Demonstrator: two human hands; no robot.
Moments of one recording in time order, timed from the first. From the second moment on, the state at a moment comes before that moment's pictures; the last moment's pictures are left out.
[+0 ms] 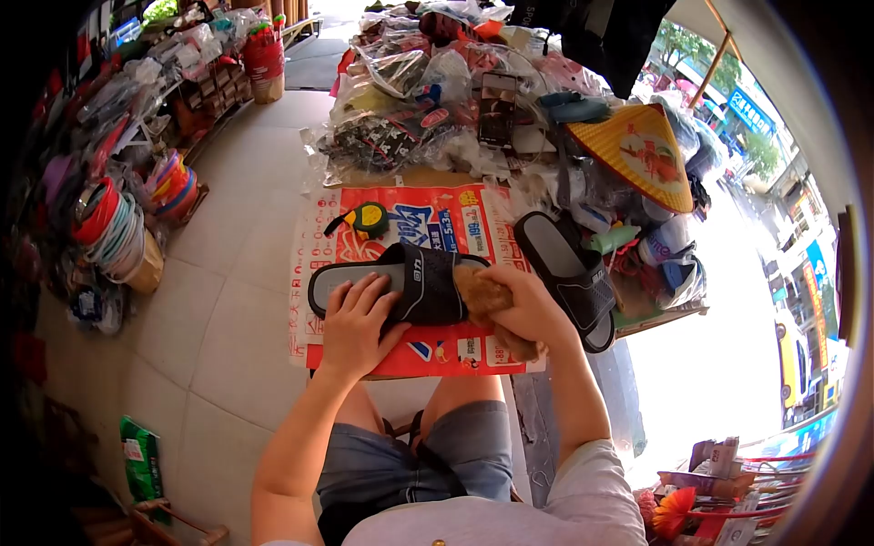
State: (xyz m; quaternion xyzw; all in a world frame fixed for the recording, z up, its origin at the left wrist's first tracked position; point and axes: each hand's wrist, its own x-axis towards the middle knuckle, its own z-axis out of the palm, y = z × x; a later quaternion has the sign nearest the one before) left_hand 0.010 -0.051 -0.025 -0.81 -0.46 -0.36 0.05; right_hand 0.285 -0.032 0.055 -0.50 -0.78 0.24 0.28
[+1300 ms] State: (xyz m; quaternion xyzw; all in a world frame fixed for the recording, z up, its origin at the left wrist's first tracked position) left_hand 0.008 -0.052 -0.025 -0.81 -0.46 -0.36 0.05; right_hand 0.293 -0.034 0.041 -0.53 -0.73 0.29 0.31
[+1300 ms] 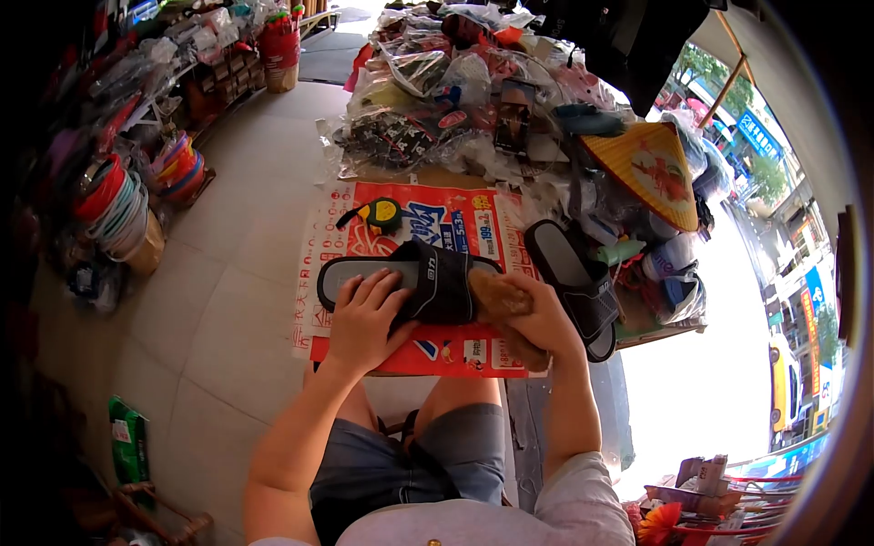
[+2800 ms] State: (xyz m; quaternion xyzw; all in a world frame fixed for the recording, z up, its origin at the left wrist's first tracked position) left_hand 0.009 -0.032 0.051 -0.84 -0.53 -0.06 0.11; right_hand 0.254 -0.036 -0.022 -0.54 -0.71 0.03 0.45
